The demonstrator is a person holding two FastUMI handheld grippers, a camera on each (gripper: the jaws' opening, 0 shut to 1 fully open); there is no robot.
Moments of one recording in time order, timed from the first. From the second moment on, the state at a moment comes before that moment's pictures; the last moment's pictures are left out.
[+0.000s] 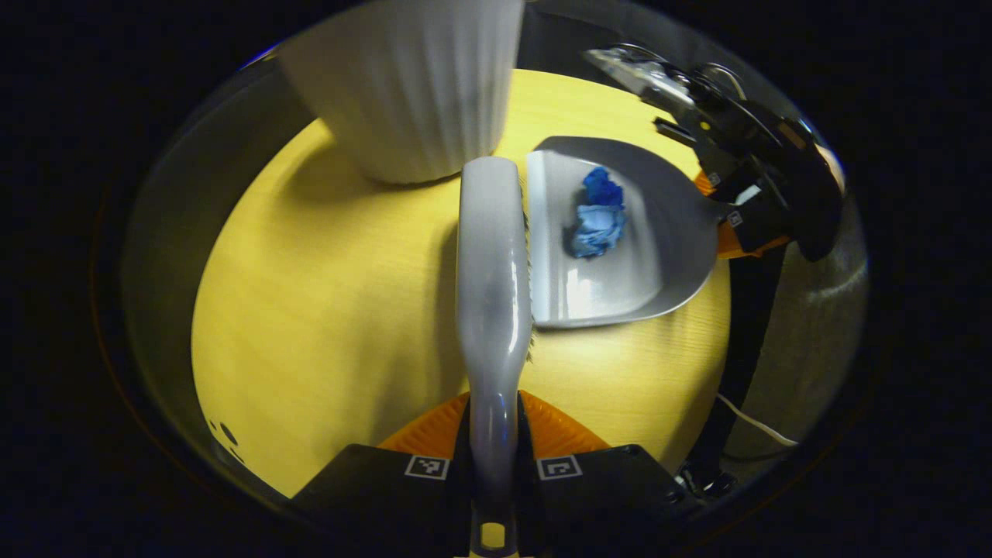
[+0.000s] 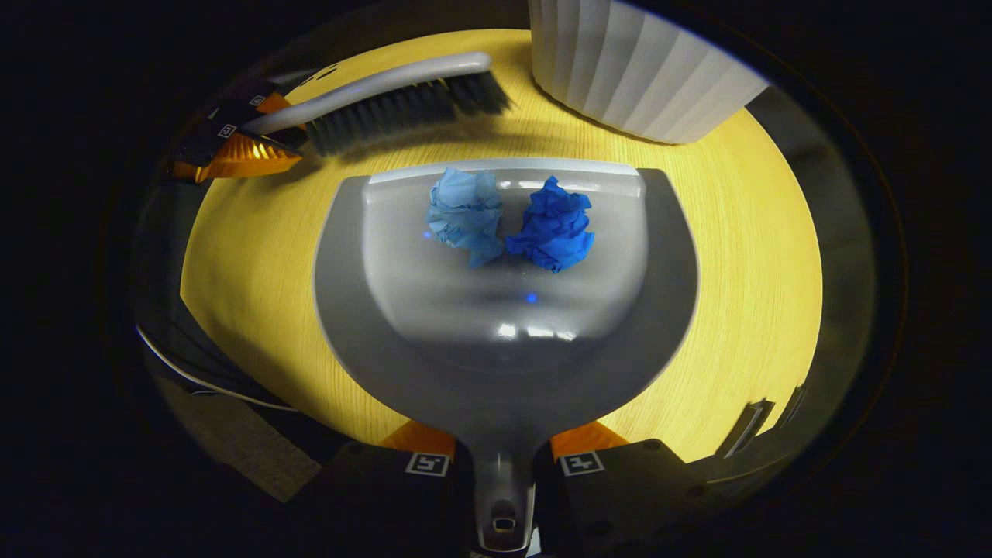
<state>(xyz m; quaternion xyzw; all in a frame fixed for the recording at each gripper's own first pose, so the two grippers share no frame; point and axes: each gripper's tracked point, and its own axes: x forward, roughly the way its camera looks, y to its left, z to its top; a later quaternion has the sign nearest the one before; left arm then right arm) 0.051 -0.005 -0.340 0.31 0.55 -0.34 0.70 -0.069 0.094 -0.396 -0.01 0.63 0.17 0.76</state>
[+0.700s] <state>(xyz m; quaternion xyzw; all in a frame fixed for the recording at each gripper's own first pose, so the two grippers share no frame) 0.041 0.064 -0.376 0.25 0.59 -0.19 0.74 -0.070 0.095 -0.395 0.01 0.64 0.15 0.76</state>
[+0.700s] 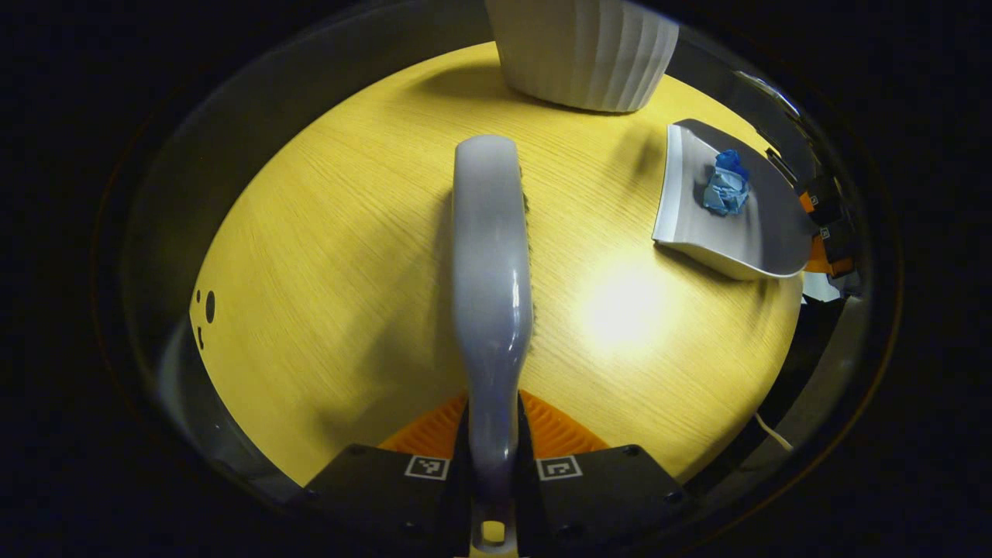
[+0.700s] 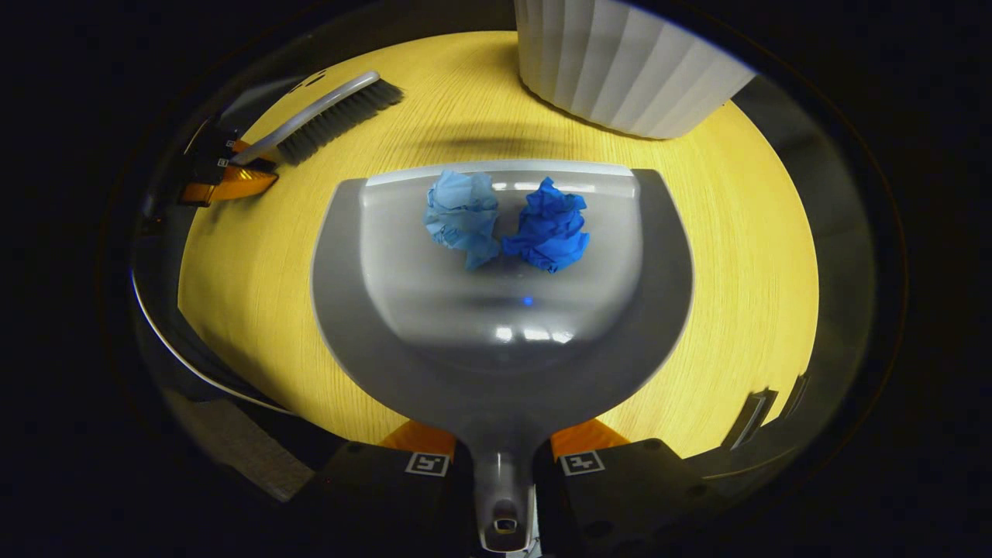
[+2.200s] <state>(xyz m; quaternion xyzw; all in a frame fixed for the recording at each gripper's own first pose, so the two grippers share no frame) 0.046 0.070 -0.387 0.25 0.59 -0.22 0.74 0.027 -0.133 -0.108 0.07 0.52 -0.01 0.85</state>
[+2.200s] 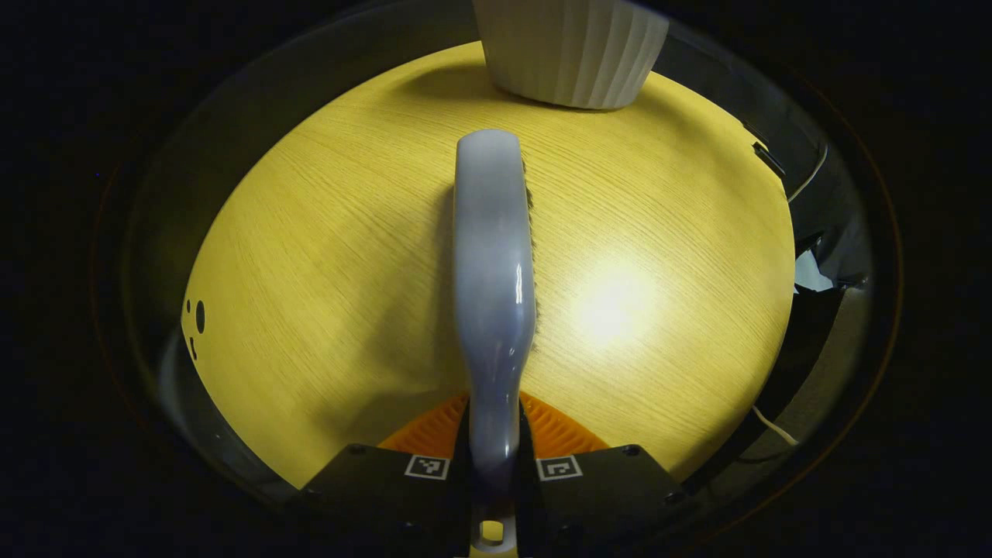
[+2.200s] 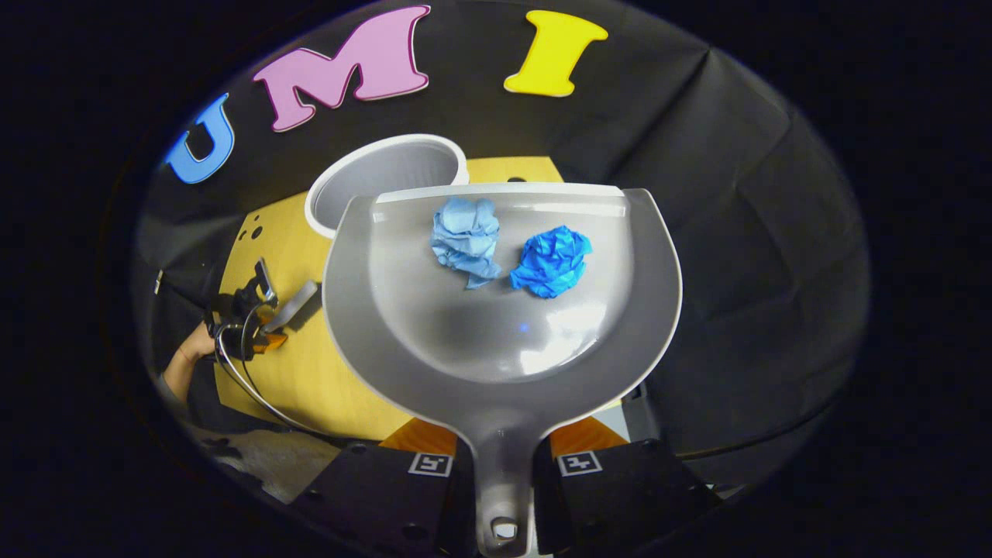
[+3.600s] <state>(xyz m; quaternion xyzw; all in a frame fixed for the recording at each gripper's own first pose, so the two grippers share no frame) 0.047 0.071 -0.391 0.26 0.59 -0.22 0.74 0.211 -0.186 -0.023 -0.60 0.21 -0.02 0.77</state>
